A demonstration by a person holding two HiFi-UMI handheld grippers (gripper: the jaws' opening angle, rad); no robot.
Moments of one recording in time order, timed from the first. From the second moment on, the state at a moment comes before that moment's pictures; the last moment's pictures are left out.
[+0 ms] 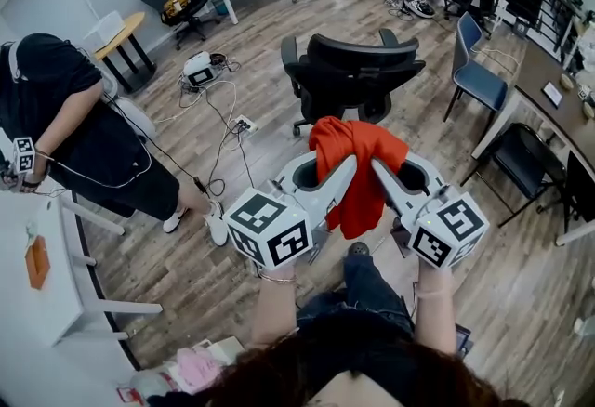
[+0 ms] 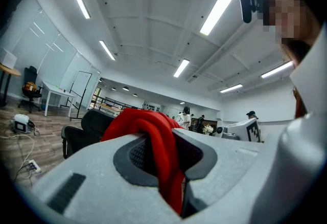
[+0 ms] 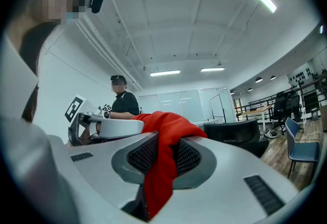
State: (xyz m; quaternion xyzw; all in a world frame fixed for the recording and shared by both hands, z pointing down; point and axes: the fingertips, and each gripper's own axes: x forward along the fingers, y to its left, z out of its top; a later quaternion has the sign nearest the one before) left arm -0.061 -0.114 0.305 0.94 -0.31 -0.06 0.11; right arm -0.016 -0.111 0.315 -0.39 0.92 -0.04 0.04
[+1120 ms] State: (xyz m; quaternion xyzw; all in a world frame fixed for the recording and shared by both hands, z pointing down) left arm 0.004 -0.037 0.276 0.94 -0.33 -0.06 0.08; right arm 0.049 -0.037 0.285 -0.38 0.93 -0.01 0.04
